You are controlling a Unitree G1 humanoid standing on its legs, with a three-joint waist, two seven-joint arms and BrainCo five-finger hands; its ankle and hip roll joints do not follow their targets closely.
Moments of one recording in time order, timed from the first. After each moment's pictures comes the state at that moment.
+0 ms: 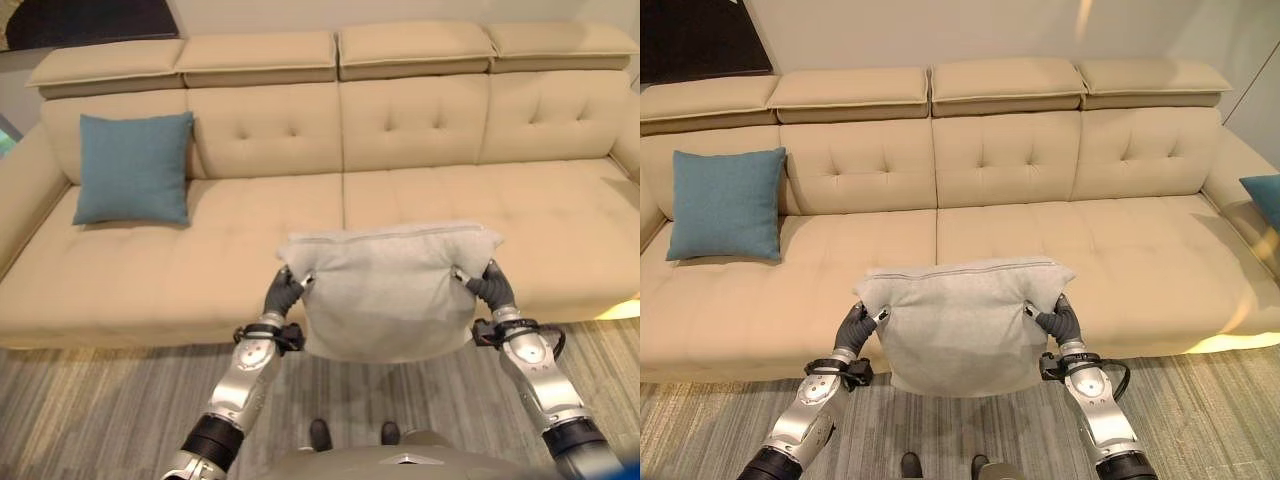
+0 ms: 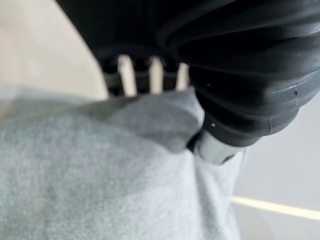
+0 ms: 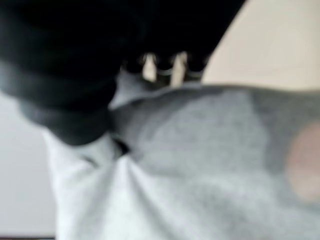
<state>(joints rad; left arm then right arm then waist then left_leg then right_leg) -0.01 0.26 -0.29 0.26 -0.42 -0.12 0.11 0.03 -0.39 0.15 0.16 0.23 -0.08 -0.12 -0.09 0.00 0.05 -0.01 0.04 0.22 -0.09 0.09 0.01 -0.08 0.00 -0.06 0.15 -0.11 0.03</state>
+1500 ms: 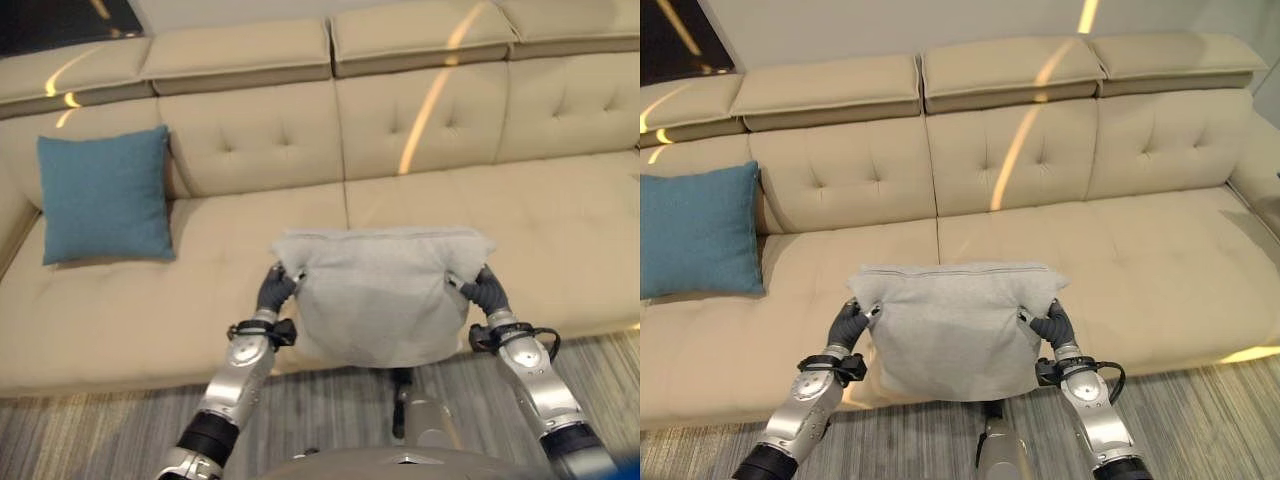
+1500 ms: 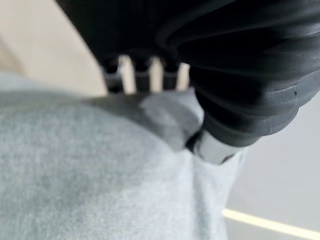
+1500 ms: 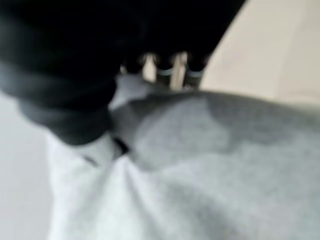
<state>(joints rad) -0.04 0.24 -0.29 0.26 -0.46 -0.12 0.09 0.04 -0.41 0.11 0.15 0.19 -0.06 -0.09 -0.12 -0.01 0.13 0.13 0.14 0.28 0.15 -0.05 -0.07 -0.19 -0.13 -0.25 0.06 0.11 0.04</state>
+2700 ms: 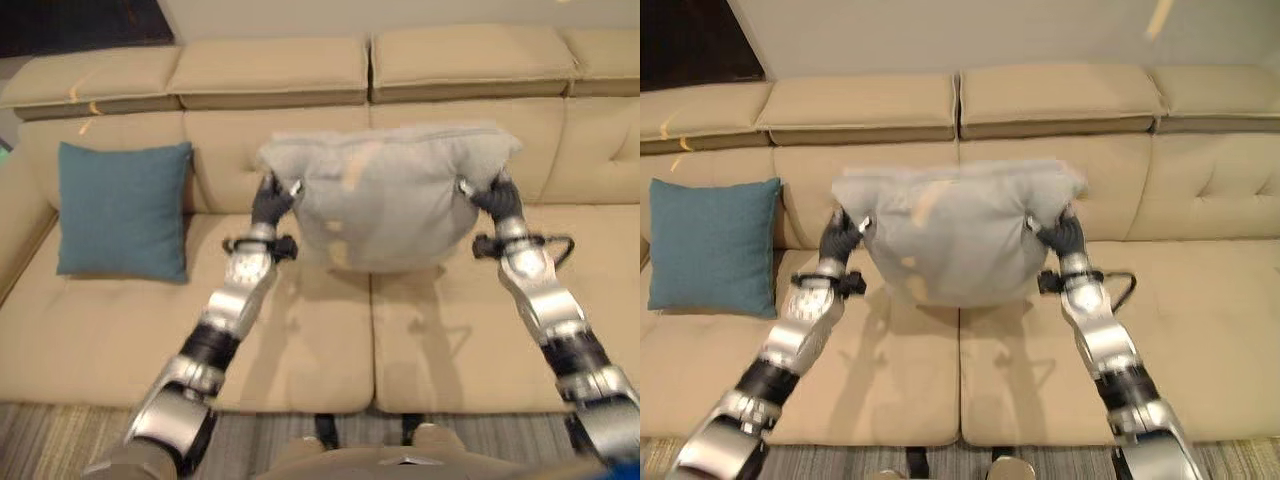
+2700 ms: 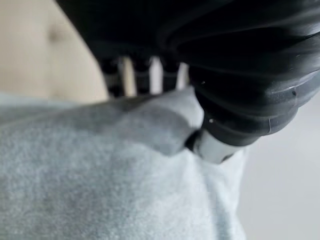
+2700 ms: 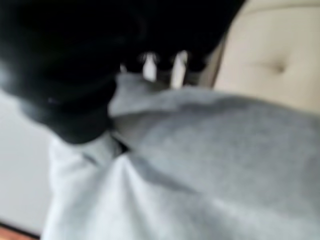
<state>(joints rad) -0.55 0.38 -0.28 0.35 -0.46 -0.16 0.26 -0.50 -0.51 0.18 0.23 0.20 -0.06 -0.23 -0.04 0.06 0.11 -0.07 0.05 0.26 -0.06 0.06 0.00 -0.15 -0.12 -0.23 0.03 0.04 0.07</state>
